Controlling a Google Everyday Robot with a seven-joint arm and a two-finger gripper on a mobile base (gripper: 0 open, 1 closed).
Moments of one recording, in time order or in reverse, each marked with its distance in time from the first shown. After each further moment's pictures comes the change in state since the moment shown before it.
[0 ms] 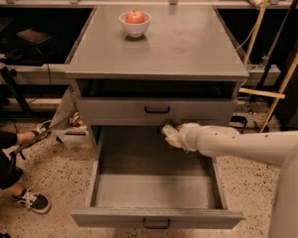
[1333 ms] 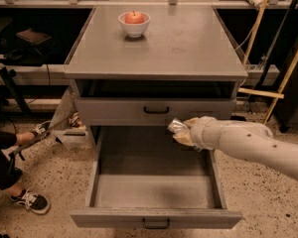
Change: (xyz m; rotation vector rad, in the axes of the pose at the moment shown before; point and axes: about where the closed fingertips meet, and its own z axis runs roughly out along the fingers) arm -0.039 -0.005 -0.104 0.006 -0.051 -0.088
